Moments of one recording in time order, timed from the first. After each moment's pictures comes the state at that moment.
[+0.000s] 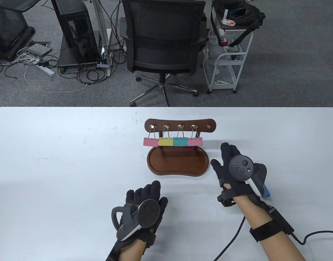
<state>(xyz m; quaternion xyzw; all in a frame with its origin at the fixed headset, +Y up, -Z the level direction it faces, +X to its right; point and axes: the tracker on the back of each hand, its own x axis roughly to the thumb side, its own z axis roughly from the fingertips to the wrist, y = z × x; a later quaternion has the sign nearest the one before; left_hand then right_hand) -0.103 -0.685 -0.228 0.03 -0.11 0.14 0.98 0.207 -0.664 -0.334 0.02 -0.10 0.97 0.24</state>
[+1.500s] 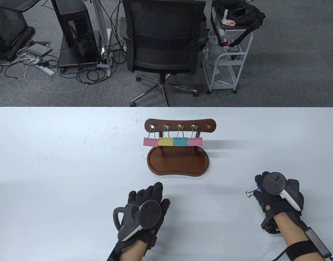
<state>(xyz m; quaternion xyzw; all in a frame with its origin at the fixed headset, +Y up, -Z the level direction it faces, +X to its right) -0.100 -0.687 -0.227 0.03 -0.12 0.15 0.98 0.329 -0.748 -0.308 -0.07 0.12 0.98 0.15</state>
